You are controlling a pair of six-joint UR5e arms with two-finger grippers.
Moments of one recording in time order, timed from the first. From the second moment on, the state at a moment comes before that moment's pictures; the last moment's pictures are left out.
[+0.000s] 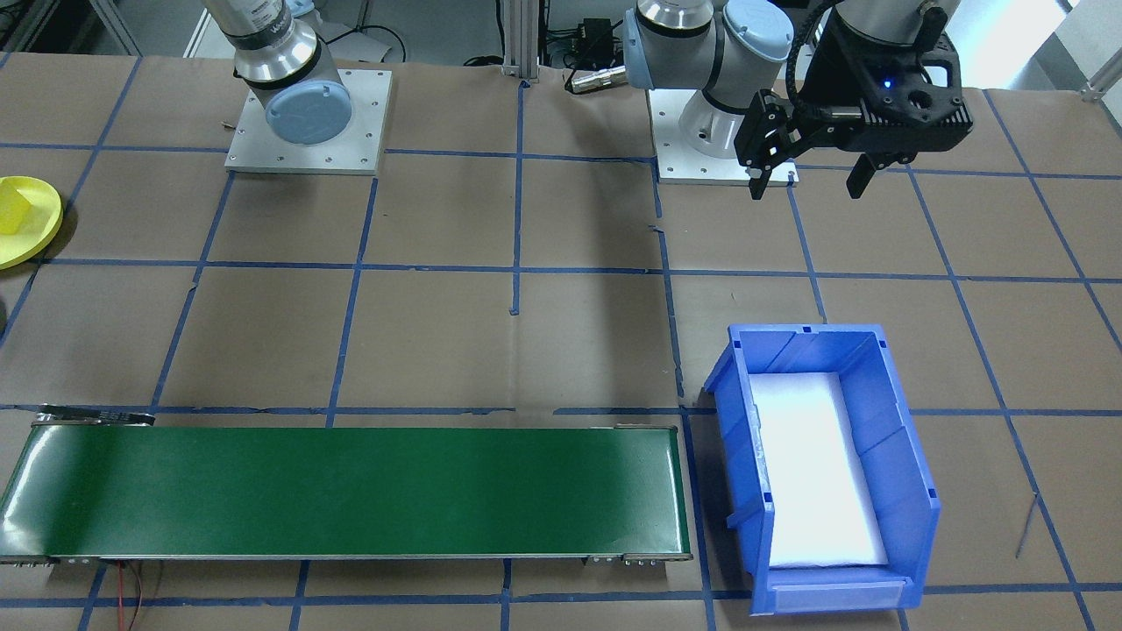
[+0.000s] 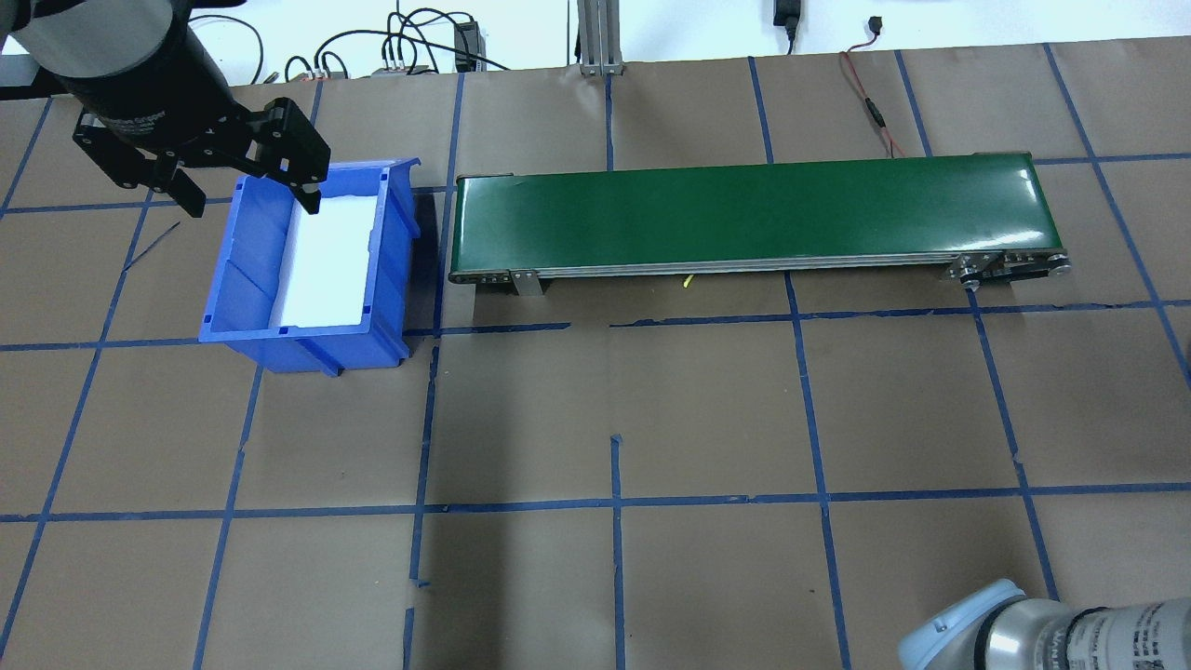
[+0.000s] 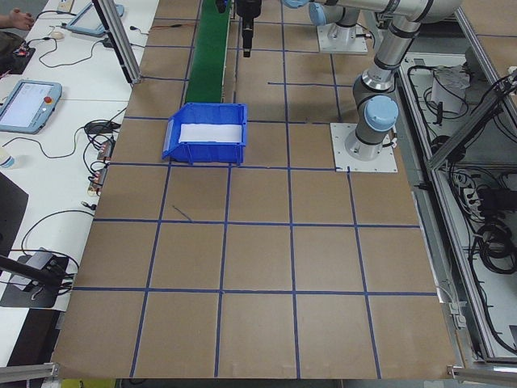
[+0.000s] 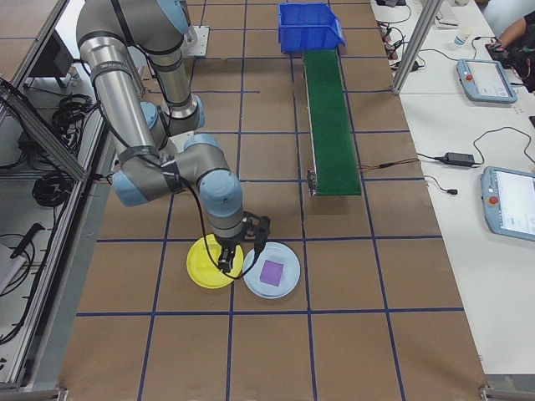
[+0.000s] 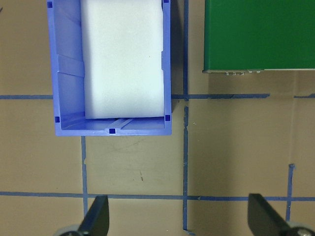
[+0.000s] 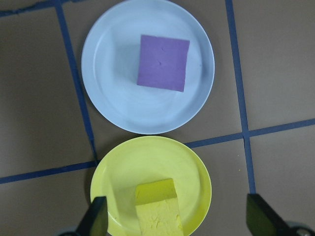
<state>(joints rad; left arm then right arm) -1.54 -1.53 -1.49 -1.65 1.62 0.02 0.46 -1.41 1.63 -1.84 -1.58 -0.98</state>
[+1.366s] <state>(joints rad) -1.54 -1.53 -1.49 -1.65 1.62 0.02 1.46 -1.61 1.52 -1.55 -1.53 -0.19</state>
